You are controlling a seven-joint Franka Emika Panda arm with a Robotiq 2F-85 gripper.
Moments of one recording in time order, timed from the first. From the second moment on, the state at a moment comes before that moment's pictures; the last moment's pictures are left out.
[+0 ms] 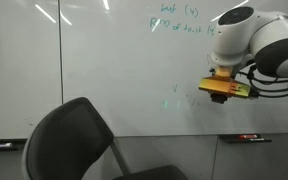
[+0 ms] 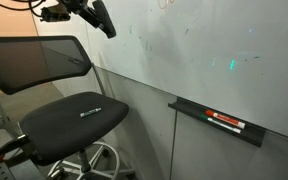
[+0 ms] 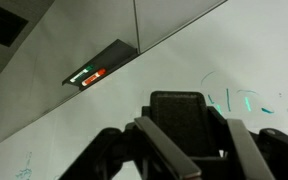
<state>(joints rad) 0.23 -0.23 0.13 -2.38 -1.02 2.24 1.95</state>
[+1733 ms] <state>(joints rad) 0.50 0.66 0.36 -1.75 -0.92 1.98 1.20</state>
